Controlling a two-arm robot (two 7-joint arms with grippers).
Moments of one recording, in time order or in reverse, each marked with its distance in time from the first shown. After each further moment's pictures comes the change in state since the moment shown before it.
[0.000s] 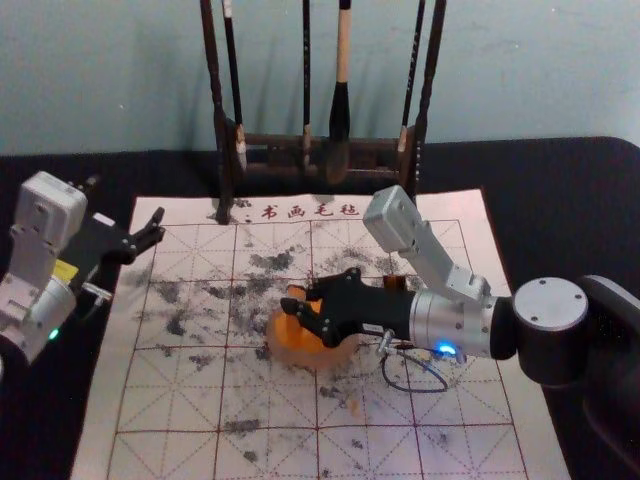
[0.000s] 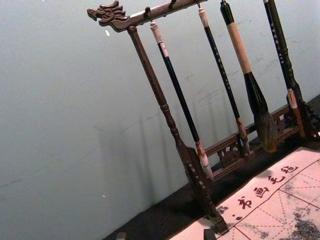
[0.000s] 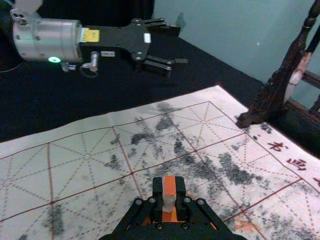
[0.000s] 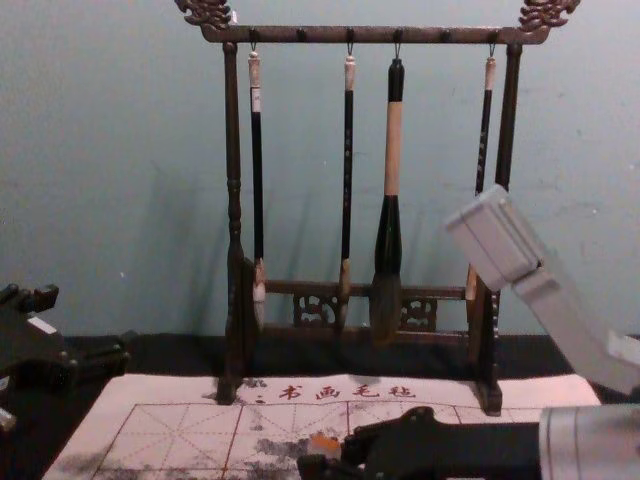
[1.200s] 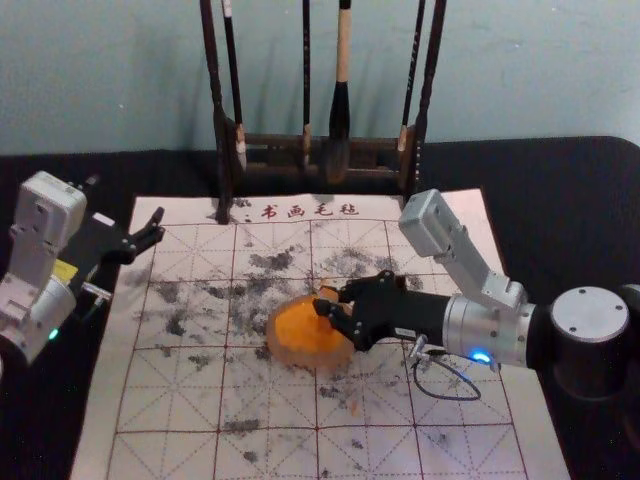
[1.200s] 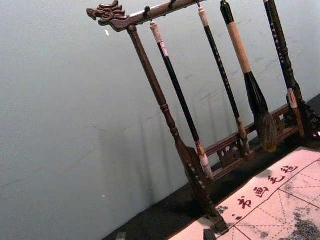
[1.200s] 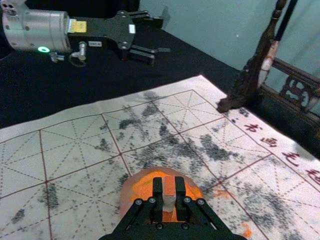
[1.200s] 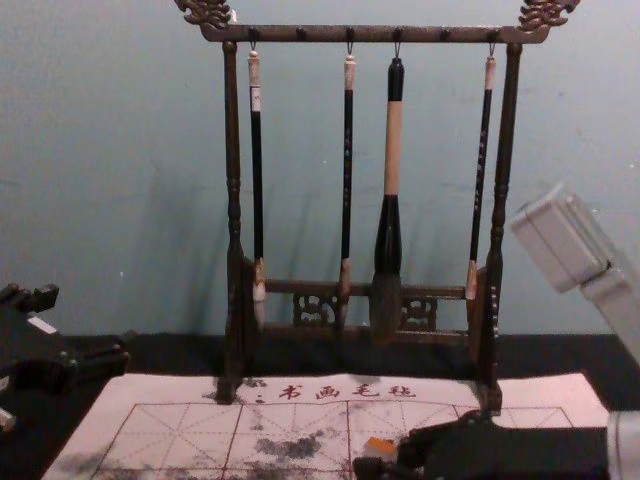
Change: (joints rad) left arm 0.000 0.000 0.000 0.000 0.000 0.000 0.000; right arm -0.067 0.070 0.054 -0.088 0.002 0.022 -0.025
